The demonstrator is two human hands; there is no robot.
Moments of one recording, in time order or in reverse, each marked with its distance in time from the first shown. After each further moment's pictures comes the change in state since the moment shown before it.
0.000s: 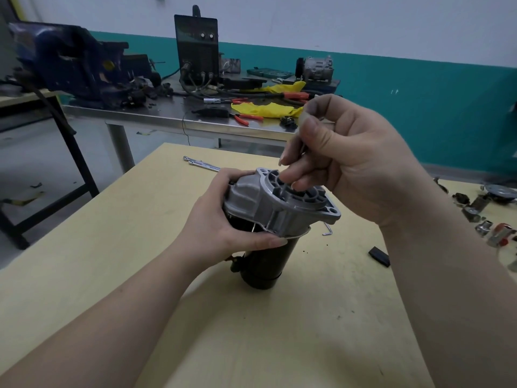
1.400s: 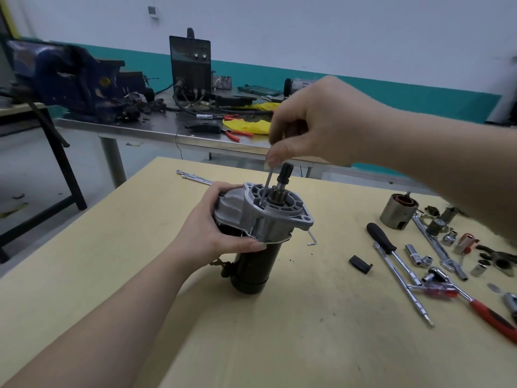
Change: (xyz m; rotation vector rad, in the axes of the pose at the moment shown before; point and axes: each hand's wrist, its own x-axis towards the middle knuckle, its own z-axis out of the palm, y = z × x) left_hand 0.009 -0.008 -0.006 -0.119 -0.035 -0.082; right_hand 0.045 -0.077 0.006 -1.433 -0.290 -0.156
